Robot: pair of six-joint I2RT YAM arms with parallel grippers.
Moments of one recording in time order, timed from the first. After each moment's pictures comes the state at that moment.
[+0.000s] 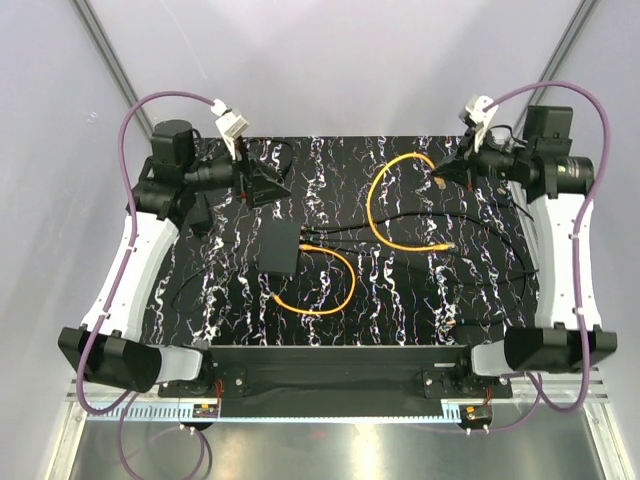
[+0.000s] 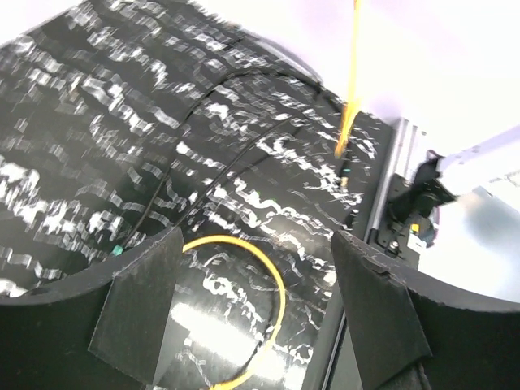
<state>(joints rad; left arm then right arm) -0.17 1.31 1.45 -0.49 1.01 -0.06 -0.07 1.42 1.77 -0.98 -0.92 -0.59</state>
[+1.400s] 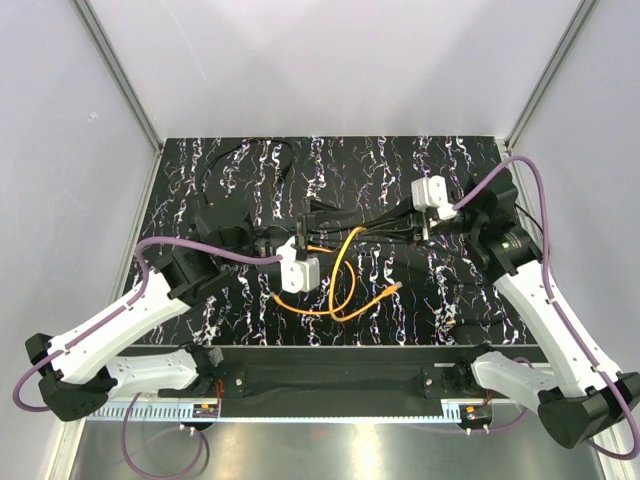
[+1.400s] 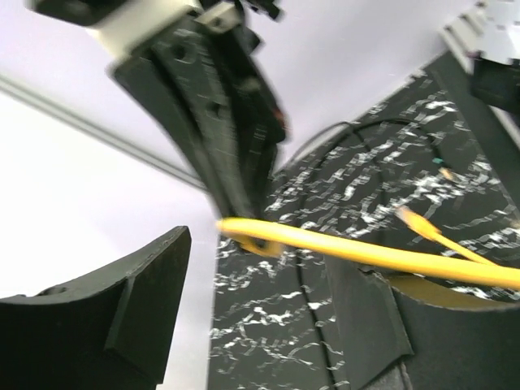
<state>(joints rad) -0.94 1.06 1.22 -0.18 0.61 0.84 0.40 1.05 1.18 -0.15 -1.21 -0.39</state>
